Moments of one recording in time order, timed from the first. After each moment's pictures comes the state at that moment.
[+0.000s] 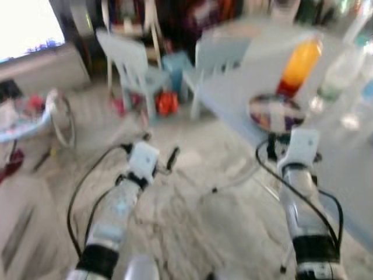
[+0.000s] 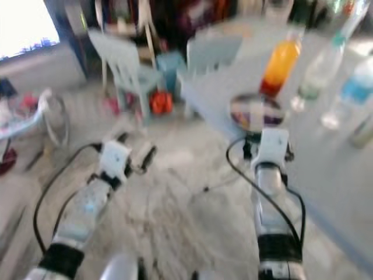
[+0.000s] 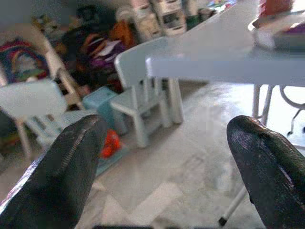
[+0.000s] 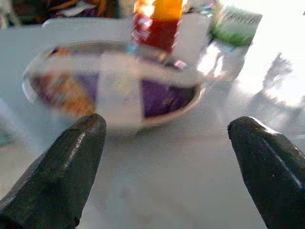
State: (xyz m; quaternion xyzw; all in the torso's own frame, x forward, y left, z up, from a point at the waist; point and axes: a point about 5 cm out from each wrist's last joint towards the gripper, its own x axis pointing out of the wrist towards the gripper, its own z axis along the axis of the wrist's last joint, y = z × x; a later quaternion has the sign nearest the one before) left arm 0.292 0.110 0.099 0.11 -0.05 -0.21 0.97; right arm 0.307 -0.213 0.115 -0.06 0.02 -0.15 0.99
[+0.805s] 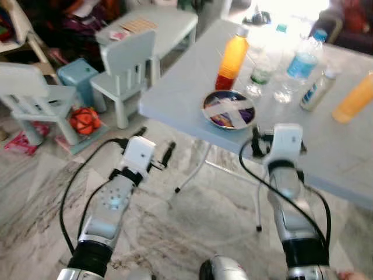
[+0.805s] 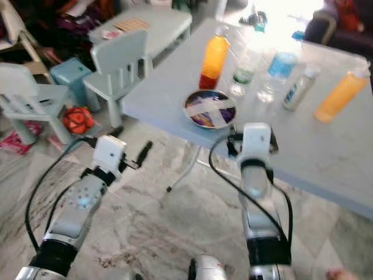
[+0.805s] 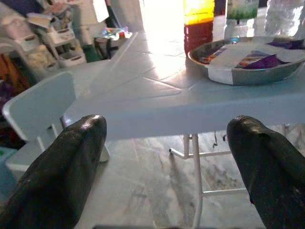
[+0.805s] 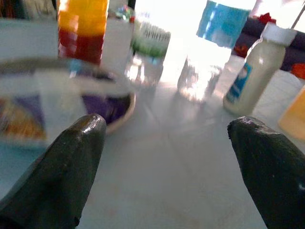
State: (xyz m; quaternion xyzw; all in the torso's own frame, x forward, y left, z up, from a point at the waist) left arm 0.293 0.116 0.104 0.12 -0.06 -0.21 0.97; right arm 0.310 -0.180 0.131 -0.08 -0.03 -0.08 0.99
